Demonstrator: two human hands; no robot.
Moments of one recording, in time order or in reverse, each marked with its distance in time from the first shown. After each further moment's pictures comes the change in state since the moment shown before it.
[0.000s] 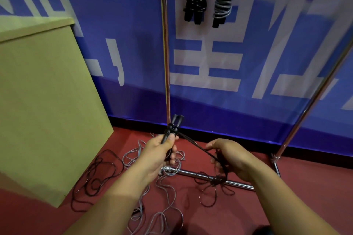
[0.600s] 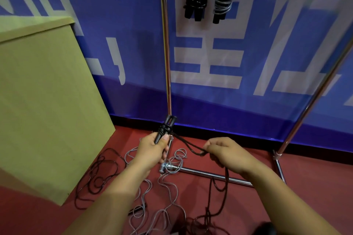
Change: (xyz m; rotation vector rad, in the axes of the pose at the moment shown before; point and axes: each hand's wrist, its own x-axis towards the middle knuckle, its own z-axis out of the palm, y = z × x) left_hand 0.010 -0.007 -0.023 0.307 0.180 0.113; right_hand -0.013 0.001 0.008 -0.239 -0.095 -0.361
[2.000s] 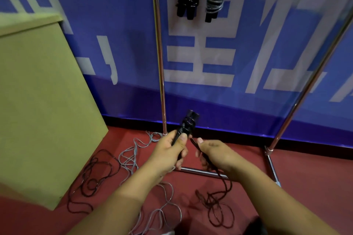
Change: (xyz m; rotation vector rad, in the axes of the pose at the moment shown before) left_hand -0.029 0.021 0.039 -0.161 -0.343 0.117; right_hand 0.014 0.020 0.016 0.135 0.031 0.129
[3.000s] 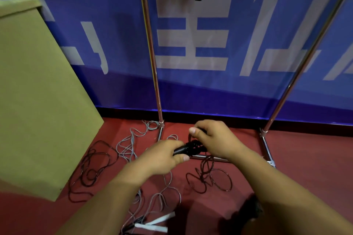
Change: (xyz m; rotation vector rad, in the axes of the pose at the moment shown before) left_hand -0.005 -0.023 -0.017 1.033 -0.309 -0.042; right_hand -0.011 0.002 -0.012 -0.627 0.218 -0.461
